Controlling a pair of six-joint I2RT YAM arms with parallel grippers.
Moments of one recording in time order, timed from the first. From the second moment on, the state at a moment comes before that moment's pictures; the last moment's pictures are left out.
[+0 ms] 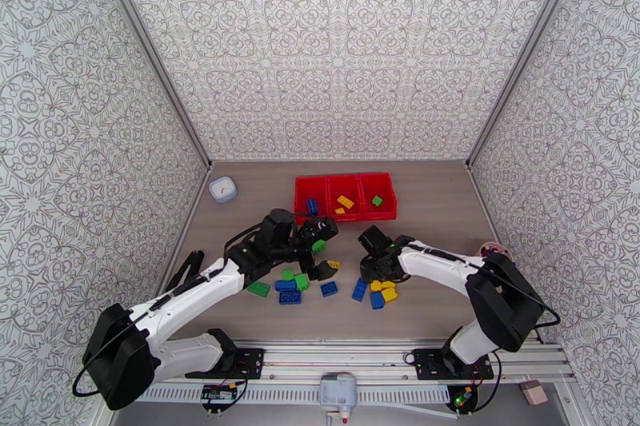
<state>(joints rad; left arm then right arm) -0.67 1.22 0.81 -0.16 0.49 0.32 0.70 1.58 0.89 -0.65 0.11 0.52</state>
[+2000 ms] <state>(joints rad) -0.51 1.00 0.61 -0.04 0.37 0.14 0.50 2.08 1.67 -0.39 0.05 0.16</state>
